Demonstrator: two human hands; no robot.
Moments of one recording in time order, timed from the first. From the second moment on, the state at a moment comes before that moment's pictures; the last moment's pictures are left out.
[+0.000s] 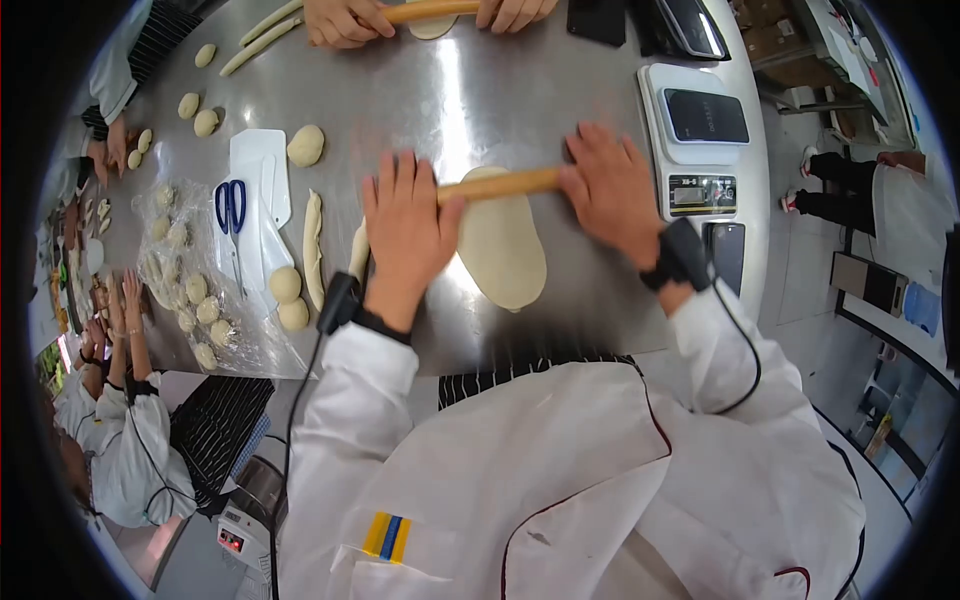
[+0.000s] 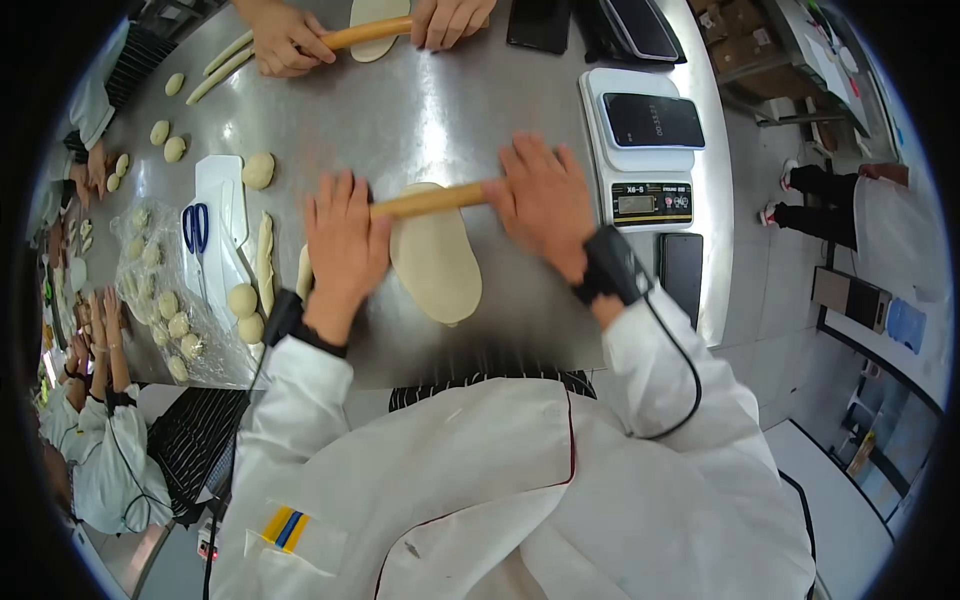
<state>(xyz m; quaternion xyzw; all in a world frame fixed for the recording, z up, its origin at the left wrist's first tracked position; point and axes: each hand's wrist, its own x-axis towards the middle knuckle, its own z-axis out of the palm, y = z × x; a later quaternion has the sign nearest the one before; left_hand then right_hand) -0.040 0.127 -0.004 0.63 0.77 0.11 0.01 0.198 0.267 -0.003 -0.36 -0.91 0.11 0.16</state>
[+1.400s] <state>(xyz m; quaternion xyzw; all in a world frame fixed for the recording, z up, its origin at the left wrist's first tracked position) 0.030 0.018 -0.002 0.61 0.78 0.13 0.01 0.260 0.174 -0.008 -0.33 -0.93 0.03 0.14</state>
